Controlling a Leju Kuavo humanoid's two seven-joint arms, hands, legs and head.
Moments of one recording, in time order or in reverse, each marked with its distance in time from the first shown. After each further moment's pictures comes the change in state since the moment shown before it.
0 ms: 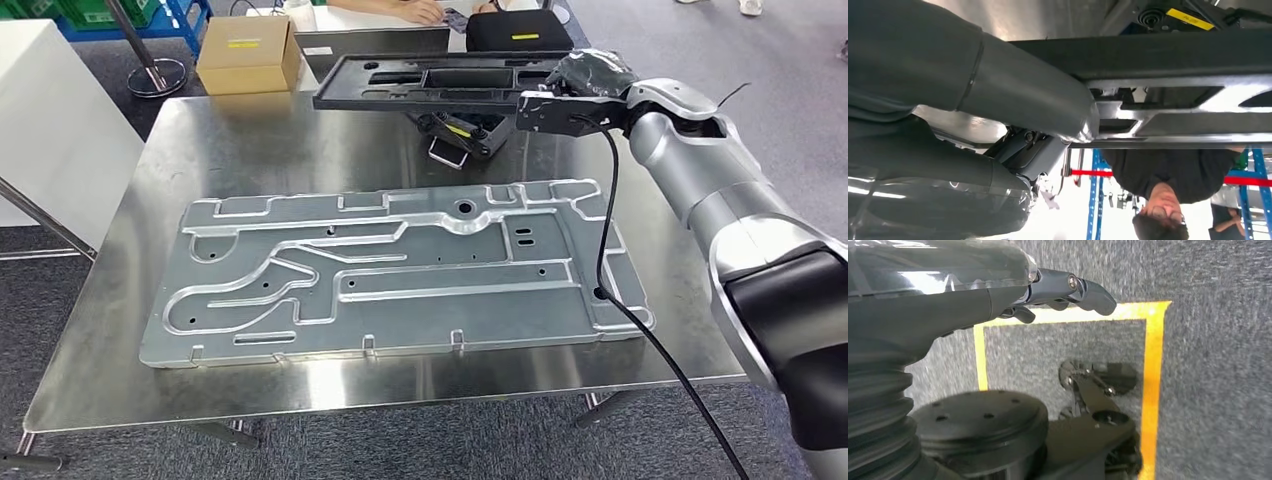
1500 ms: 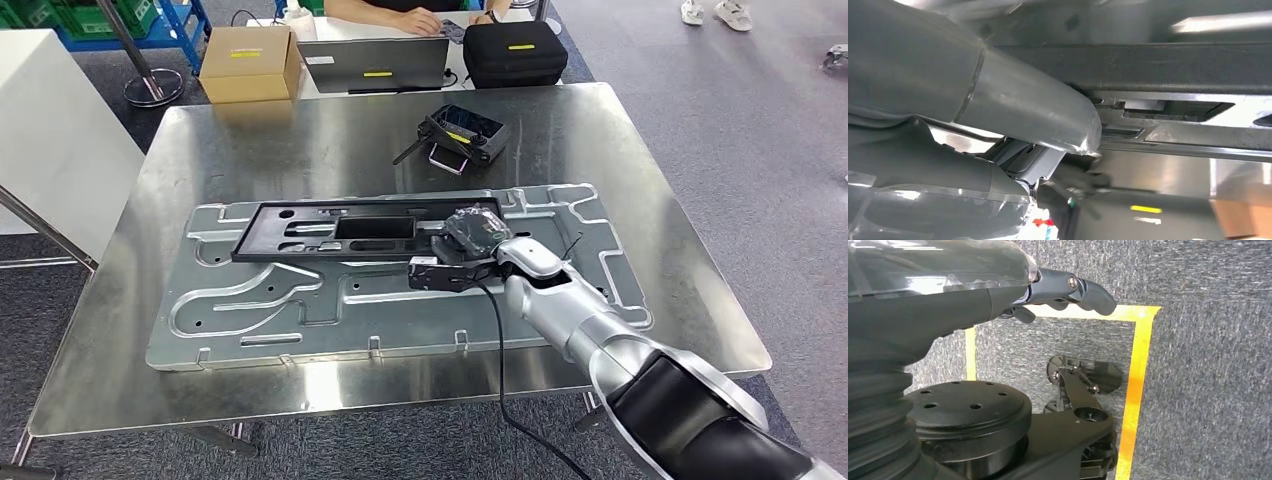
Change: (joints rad) left arm -0.010 -0.022 0.055 0.000 0.017 0.030 0.002; right arm 0.417 0.244 0.103 -0.028 0.096 -0.275 0.165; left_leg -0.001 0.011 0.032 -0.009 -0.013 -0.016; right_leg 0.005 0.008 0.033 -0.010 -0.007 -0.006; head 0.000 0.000
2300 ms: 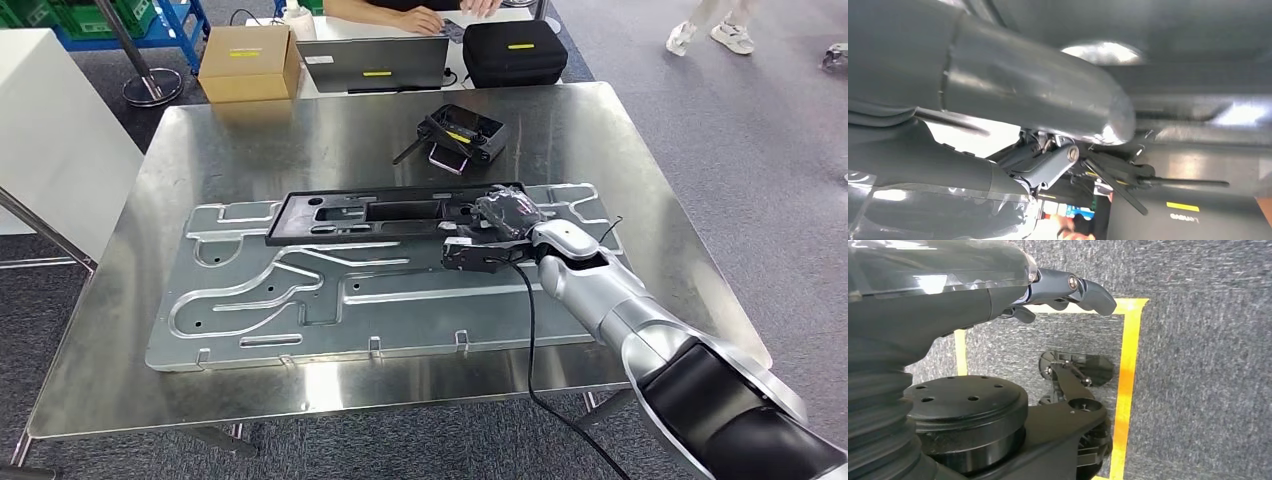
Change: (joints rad) left arm 0.006 0.000 0.004 0.000 -0.019 -0.048 -0.048; right arm -0.037 -0.095 -0.008 -0.007 -0.051 0.034 -0.056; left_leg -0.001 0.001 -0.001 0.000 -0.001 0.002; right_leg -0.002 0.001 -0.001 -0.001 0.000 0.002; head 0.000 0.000
